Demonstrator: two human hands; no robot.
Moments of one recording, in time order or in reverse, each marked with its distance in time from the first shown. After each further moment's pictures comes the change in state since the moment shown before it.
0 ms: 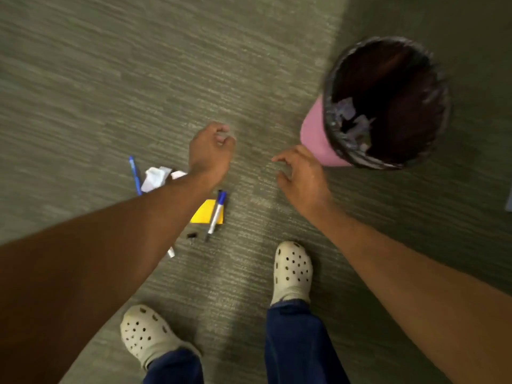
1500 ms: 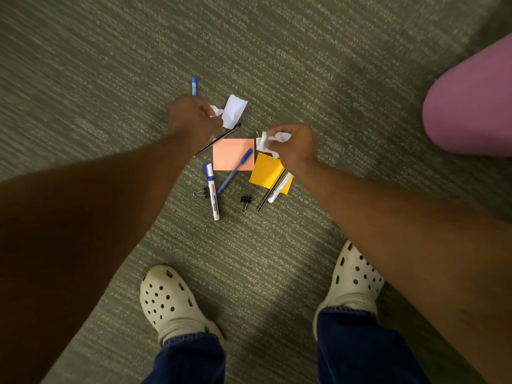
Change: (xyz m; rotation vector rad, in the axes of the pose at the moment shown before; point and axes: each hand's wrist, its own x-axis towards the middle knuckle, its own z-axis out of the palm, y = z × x) left_hand 0.058 -0.229 -0.100 0.217 0.141 -0.106; right_hand 0.045 -0.040 0.261 0.430 -0.194 0.287
